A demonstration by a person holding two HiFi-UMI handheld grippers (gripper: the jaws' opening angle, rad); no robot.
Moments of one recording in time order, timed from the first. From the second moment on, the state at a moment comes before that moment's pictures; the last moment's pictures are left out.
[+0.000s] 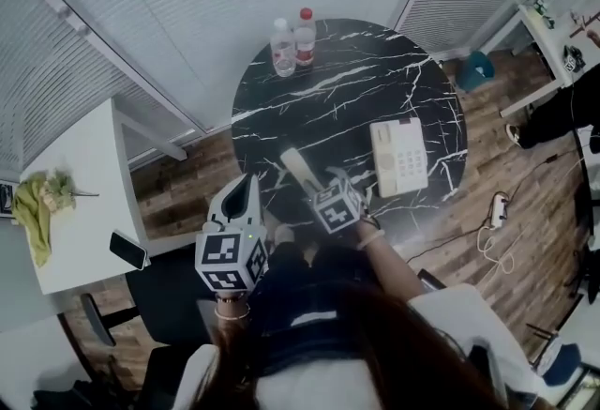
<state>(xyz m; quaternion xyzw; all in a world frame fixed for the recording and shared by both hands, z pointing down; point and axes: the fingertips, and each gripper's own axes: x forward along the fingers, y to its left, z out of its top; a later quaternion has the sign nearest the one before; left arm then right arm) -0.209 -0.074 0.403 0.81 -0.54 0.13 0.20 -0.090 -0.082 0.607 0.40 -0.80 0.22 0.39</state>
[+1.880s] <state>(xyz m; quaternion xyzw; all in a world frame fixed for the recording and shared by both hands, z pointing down) -0.075 -0.106 0.430 0.85 -0.45 0.19 0.19 0.059 -0.124 0.538 0.54 -0.78 0.16 0.28</state>
